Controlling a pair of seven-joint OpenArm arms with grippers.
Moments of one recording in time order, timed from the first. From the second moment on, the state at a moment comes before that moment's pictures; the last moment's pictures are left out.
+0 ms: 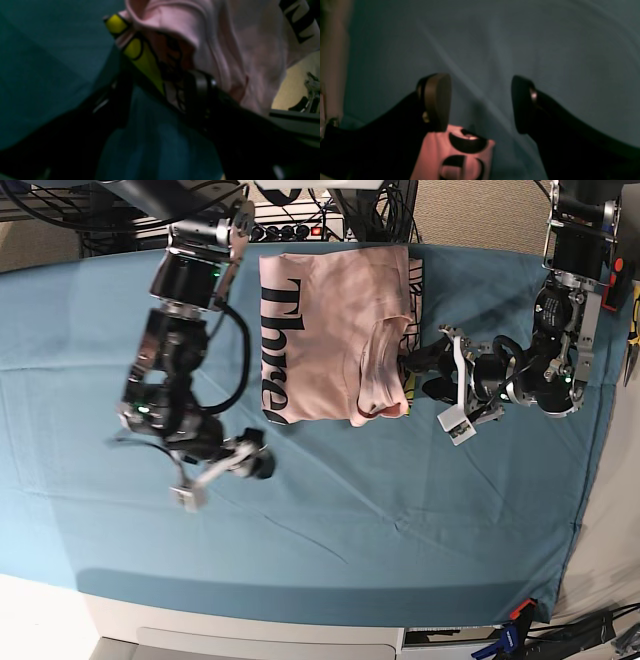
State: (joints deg) left arm -6.7 -24.7 9.4 89.0 -54.3 -43.3 67.2; right arm 16.2 -1.8 19.8 86.6 27.2 22.1 -68.4
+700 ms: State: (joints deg) left arm -3.4 -24.5 9.4 89.0 -54.2 -43.0 67.2; right arm 14.6 3.5 18.8 70.3 46.0 28.4 -74.9
